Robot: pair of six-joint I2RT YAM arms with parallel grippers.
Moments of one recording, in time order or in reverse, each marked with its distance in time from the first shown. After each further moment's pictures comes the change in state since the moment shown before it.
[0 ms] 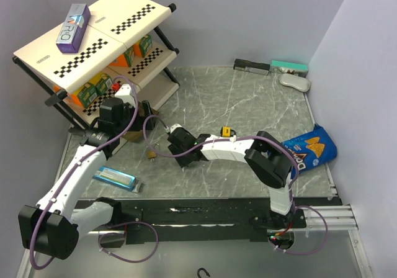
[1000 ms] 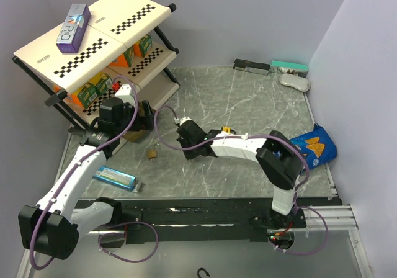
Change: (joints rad) left arm 0.003 -0.001 0.000 0.004 0.001 0.000; right arm -0.068 -0.084 -0.061 0.057 -0.056 0.080
